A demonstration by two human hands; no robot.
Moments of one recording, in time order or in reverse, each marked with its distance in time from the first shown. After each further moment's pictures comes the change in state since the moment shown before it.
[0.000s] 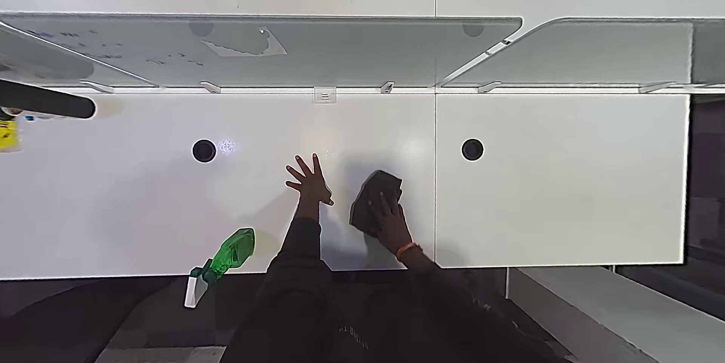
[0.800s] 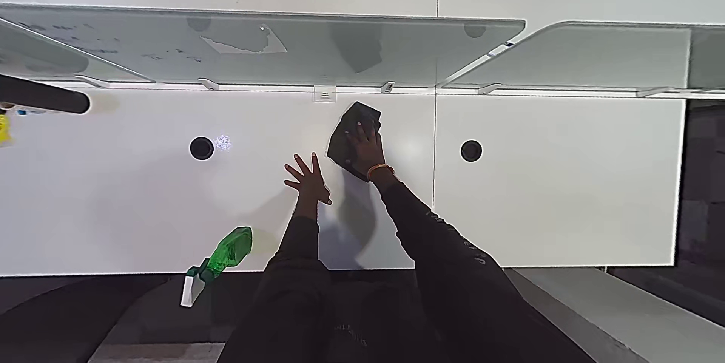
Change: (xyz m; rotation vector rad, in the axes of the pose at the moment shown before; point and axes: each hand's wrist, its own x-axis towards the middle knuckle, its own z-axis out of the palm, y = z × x) left_hand 0.002 -0.002 0.002 0.005 -0.003 -0.003; right_hand 0.182 -0.056 -0.119 -0.063 0.182 -0.046
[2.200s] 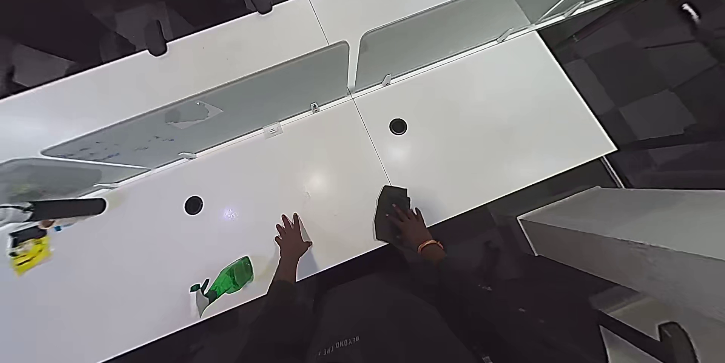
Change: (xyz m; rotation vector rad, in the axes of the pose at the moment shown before) left_hand -0.106 -0.069 0.105 0.167 0.177 0.221; right_hand -0.367 0.161 0.118 0.110 -0.163 0.203
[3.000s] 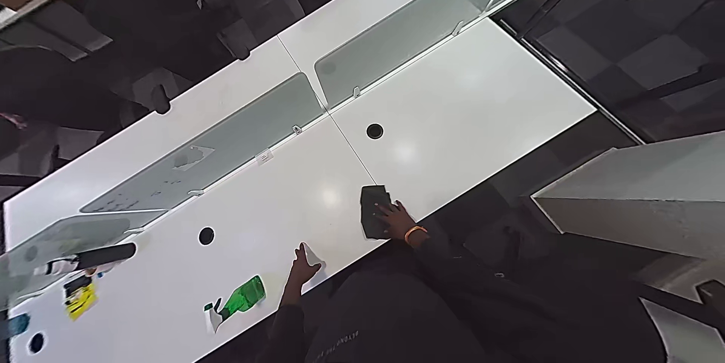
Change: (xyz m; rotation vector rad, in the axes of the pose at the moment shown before) left_hand -0.051 0.003 0.012 -0.210 -0.213 0.014; right_hand 0.010 0.009 -0.006 0.093 0.040 -0.156
